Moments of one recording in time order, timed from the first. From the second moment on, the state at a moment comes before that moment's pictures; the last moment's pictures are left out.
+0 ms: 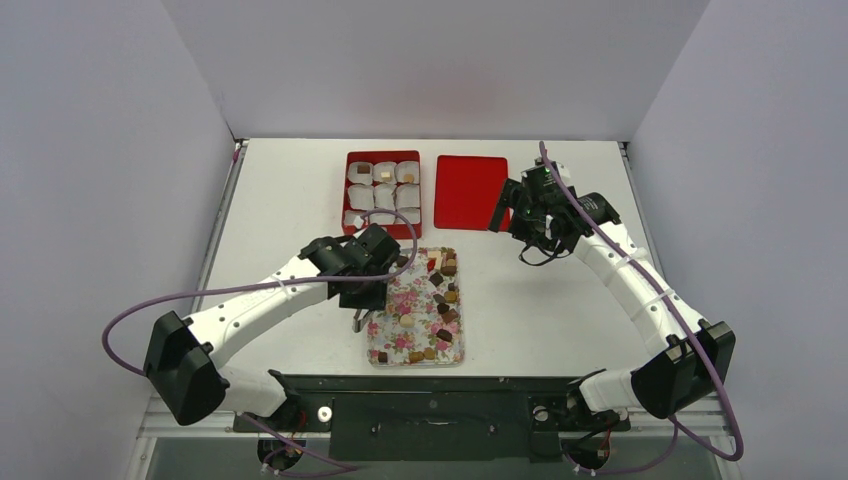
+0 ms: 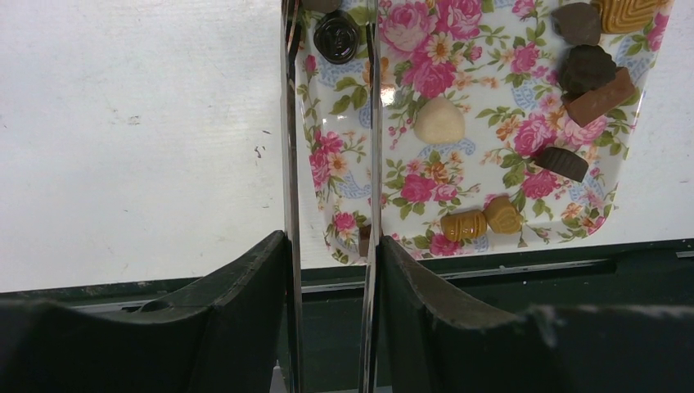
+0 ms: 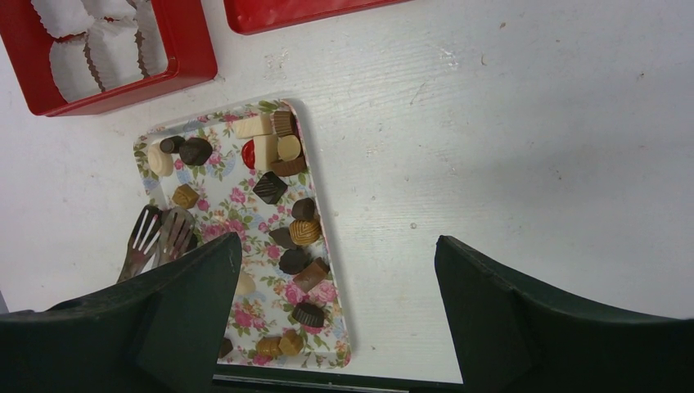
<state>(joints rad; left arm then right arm) -0.80 1.35 1.12 -1.02 -0.22 -0.70 0.42 1.37 1.34 -0.89 0.10 0.66</state>
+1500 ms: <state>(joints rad) -0.79 1.37 1.17 -1.04 -0.22 -0.67 0.41 1.37 1.34 -0.89 0.10 0.66</state>
